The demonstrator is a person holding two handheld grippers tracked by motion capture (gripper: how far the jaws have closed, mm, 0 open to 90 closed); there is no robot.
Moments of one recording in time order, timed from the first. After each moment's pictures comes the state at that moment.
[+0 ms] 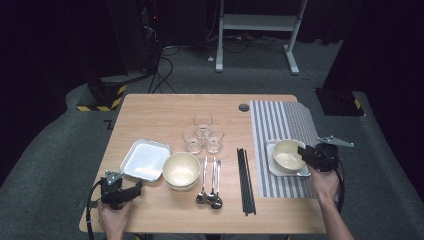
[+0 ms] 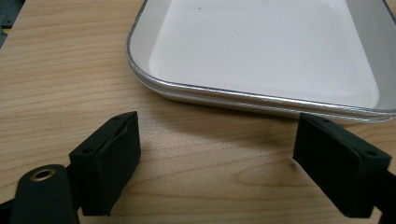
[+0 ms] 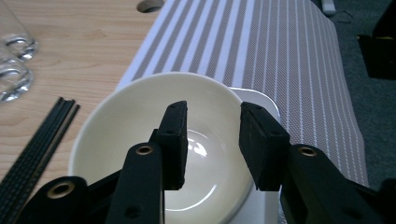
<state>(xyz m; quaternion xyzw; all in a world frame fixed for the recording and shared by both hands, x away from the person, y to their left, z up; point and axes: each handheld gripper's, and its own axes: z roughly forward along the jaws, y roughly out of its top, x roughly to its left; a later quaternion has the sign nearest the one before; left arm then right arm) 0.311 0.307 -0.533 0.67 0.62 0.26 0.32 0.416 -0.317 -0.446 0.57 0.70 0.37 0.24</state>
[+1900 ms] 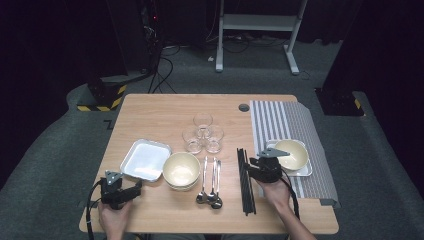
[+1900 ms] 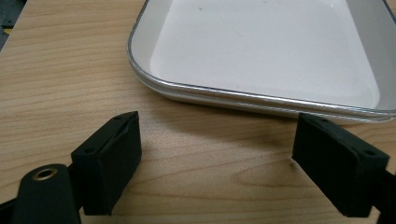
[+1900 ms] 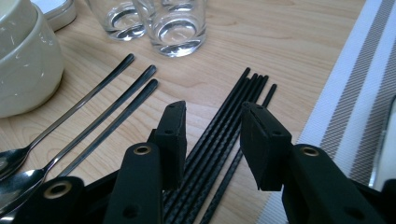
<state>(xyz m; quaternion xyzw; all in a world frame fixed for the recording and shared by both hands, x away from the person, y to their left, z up) 0.311 0.307 -0.533 0.66 0.62 0.26 0.32 0.397 -0.172 -0.485 0.43 0.79 0.40 0.15</state>
